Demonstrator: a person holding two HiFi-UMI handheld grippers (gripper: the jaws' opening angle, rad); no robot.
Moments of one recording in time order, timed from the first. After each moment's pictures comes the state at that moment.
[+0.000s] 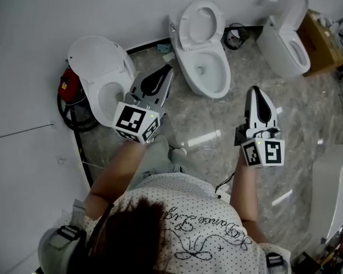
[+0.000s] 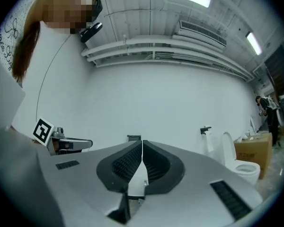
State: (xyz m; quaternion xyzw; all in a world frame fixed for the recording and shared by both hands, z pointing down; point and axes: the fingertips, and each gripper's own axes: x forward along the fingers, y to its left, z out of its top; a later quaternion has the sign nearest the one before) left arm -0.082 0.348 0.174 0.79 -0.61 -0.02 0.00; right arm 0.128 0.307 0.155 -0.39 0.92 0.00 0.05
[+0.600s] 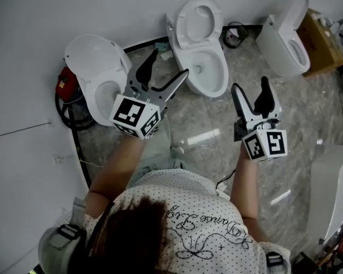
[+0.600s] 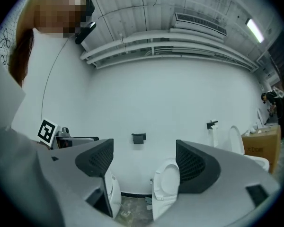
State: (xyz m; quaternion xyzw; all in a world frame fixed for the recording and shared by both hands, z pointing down) left arm -0.072 0.329 0.147 0.80 -0.60 -0.04 0.00; right arm 0.118 0.289 0.142 -0.35 0.94 -0.03 0.04
